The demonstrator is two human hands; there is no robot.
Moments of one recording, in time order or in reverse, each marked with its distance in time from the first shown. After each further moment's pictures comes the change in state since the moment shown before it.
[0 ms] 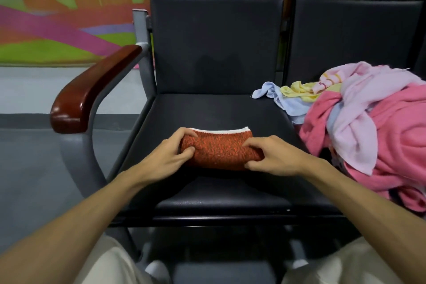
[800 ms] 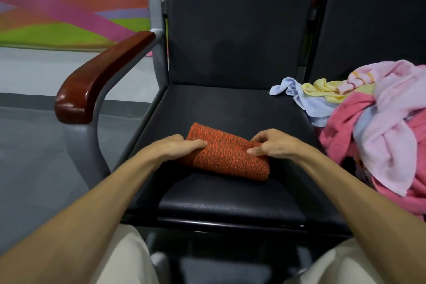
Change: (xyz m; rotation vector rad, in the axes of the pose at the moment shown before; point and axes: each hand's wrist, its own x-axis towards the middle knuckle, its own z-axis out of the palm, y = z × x) left_hand 0.035 -0.001 -0.004 0.119 -0.132 -0.746; right_hand 0.067 0.021 0.007 0.260 -0.202 0.447
